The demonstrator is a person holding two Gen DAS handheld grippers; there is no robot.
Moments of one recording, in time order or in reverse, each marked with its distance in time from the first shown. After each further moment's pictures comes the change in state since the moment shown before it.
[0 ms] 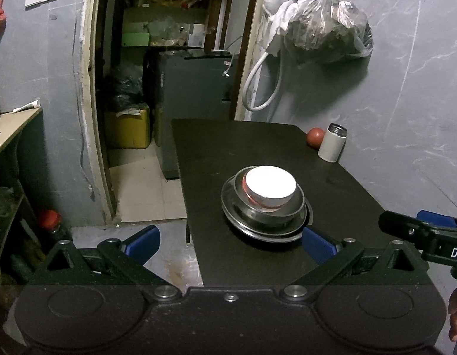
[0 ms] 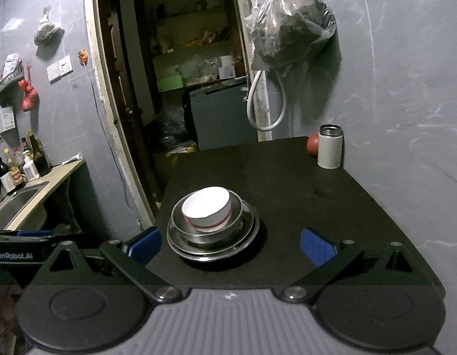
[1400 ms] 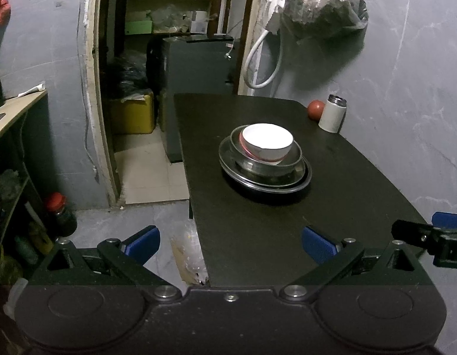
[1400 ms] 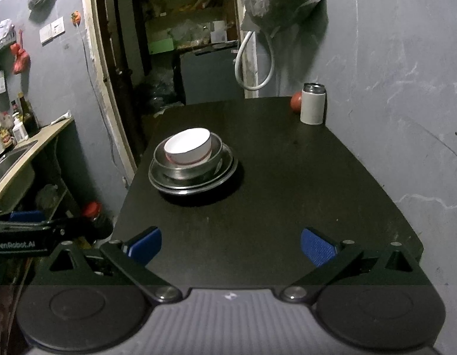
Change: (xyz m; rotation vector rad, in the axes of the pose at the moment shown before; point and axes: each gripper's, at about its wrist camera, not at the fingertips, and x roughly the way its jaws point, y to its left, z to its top) left arm -0.001 -0.017 -0.059 0.012 0.051 0.027; right arm -0.021 -0.016 -0.048 -0.042 0.154 -0.051
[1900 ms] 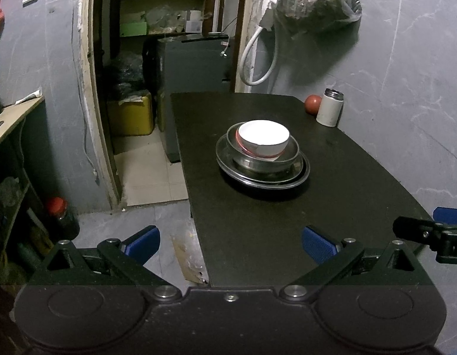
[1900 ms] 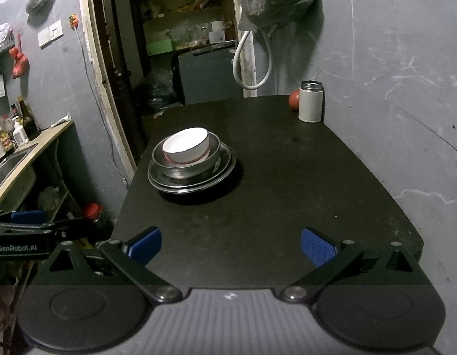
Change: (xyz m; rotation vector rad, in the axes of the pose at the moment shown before) left arm 0.002 -0.010 -0.001 0.035 0.006 0.010; right arm -0.002 -0.007 -0.003 0.020 -0.005 0.005
